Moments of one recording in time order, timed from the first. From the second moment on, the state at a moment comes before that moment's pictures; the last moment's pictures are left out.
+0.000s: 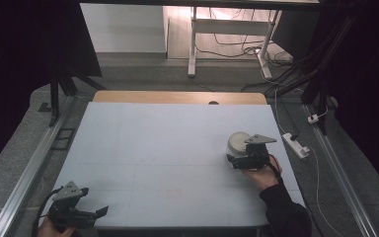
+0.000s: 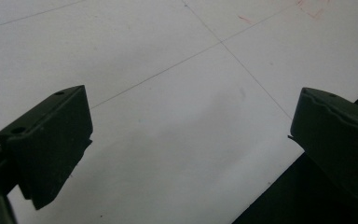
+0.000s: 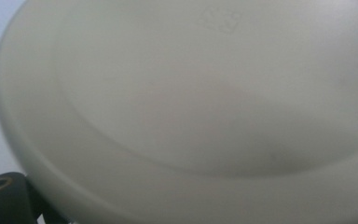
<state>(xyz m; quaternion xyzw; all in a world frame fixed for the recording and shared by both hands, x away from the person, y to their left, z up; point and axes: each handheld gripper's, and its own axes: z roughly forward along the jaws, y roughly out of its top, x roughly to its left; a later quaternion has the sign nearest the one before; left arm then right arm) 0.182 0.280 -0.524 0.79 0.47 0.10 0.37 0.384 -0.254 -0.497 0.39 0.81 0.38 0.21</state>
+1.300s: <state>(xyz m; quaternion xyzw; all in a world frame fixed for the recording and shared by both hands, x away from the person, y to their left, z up) 0.182 0.280 -0.524 0.79 0.47 0.10 0.37 0.339 -0.176 -0.471 0.27 0.86 0.41 0.15</state>
